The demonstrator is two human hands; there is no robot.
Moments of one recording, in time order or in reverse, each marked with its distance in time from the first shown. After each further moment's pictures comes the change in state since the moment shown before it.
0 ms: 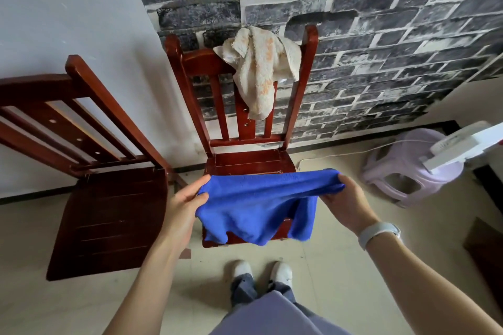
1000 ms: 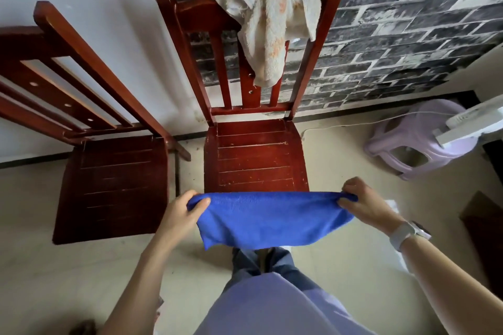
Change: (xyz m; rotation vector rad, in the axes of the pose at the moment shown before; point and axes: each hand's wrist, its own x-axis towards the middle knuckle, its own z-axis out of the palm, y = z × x) left_hand 0.009 -0.064 -0.040 0.729 -0.081 0.029; right_hand -0.016 0.010 -0.043 -1.608 -0.062 -0.122
